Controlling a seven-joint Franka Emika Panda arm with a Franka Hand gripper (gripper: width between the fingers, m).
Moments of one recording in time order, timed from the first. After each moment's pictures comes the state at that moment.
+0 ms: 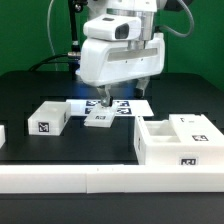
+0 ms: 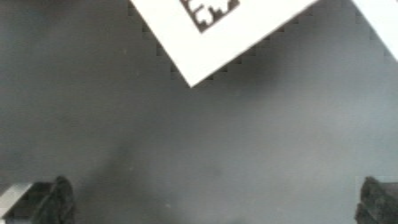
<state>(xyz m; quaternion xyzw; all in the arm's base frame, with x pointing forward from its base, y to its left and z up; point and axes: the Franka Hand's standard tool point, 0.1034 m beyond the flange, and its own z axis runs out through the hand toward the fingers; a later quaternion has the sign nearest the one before) 0.455 -0.005 0.059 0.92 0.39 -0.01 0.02</state>
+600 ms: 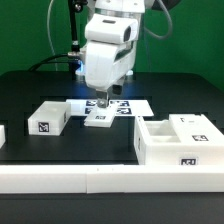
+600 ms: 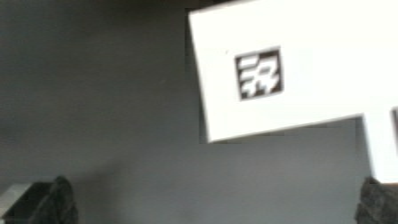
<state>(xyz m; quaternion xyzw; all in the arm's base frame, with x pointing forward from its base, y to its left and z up) 0.423 -0.016 0.051 0.80 0.60 -0.03 0.03</state>
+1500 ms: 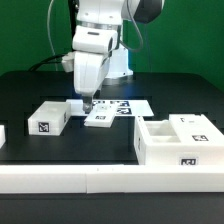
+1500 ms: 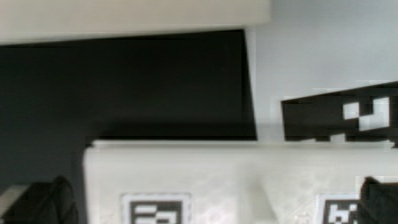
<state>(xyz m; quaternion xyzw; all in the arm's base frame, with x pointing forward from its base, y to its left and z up) 0.386 -0.048 0.024 0.78 0.63 -0.04 0.03</state>
